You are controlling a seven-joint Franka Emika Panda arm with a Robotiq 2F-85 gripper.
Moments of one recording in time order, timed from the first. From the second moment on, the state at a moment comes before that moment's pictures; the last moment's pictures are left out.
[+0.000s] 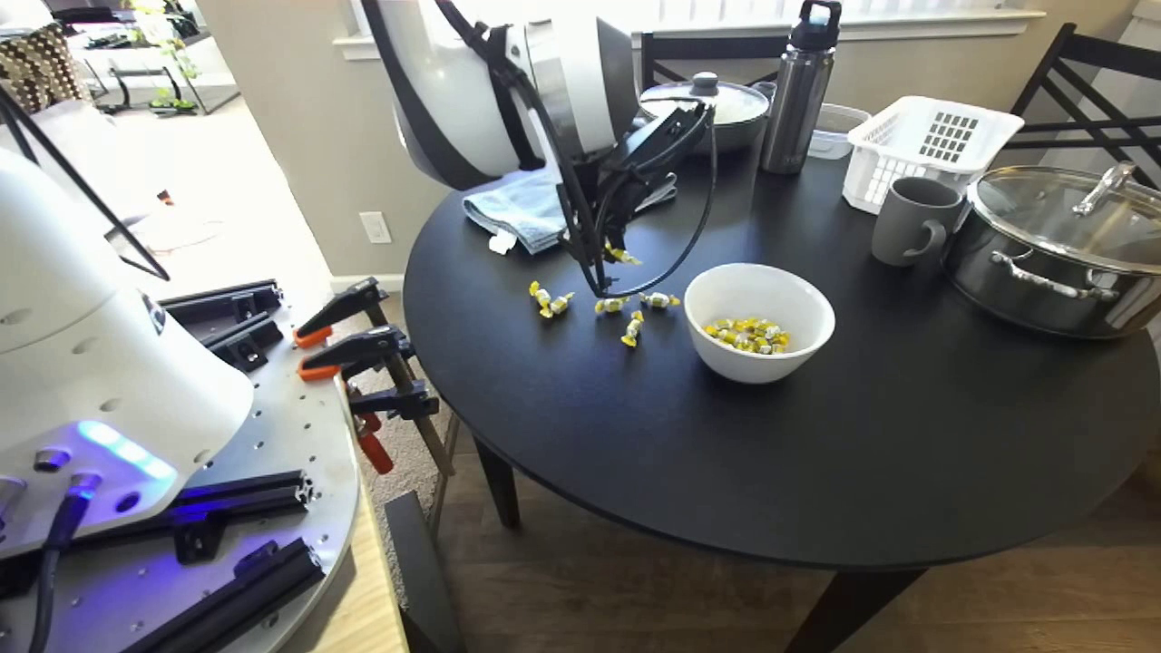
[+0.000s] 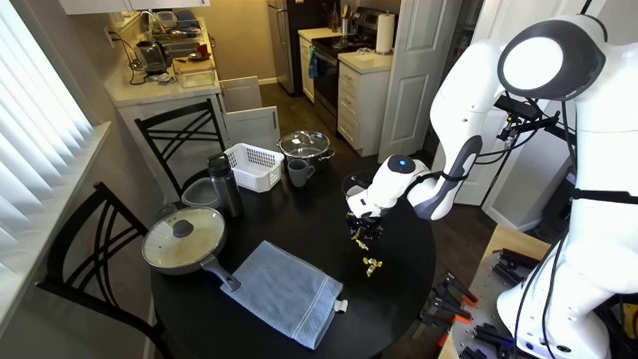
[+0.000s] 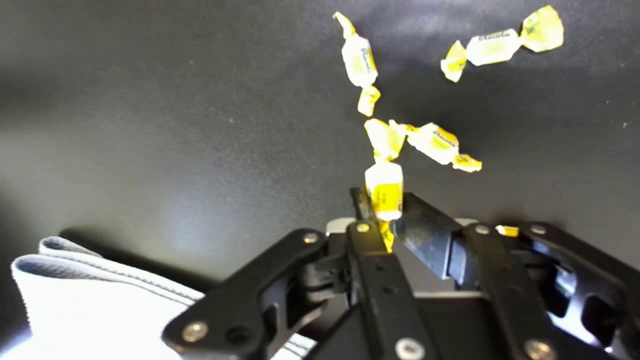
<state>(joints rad) -0.22 0.48 0.09 -2.43 -1.29 3.22 -0.75</state>
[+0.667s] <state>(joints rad) -0.24 0.29 -0.07 -2.42 -1.30 3.17 -0.73</state>
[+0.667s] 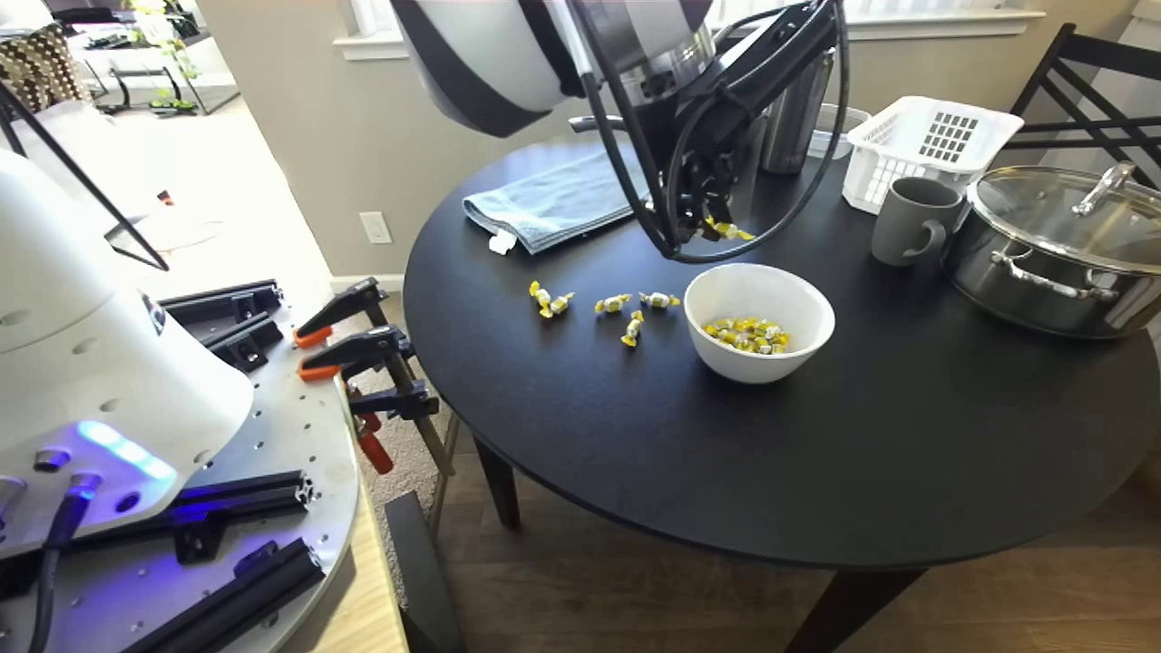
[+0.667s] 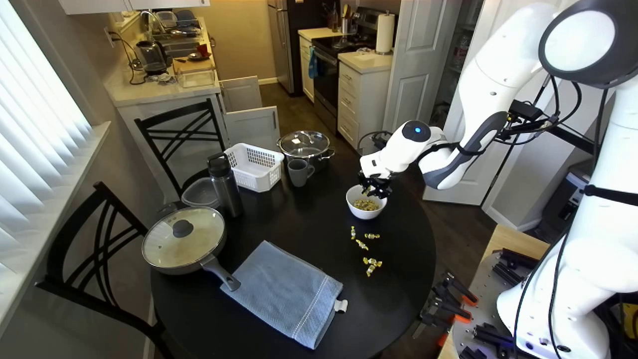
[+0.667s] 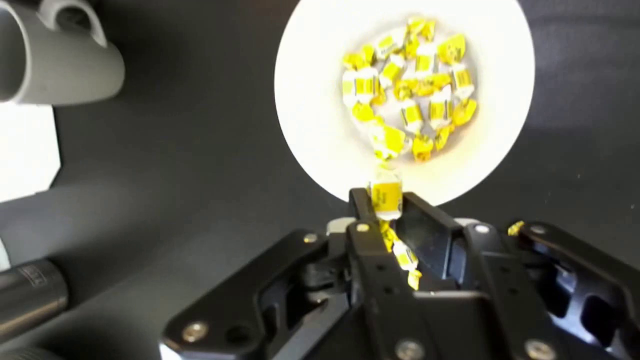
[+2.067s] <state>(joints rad) -0.13 0.35 -0.16 -2.36 -1.42 3.27 -0.44</state>
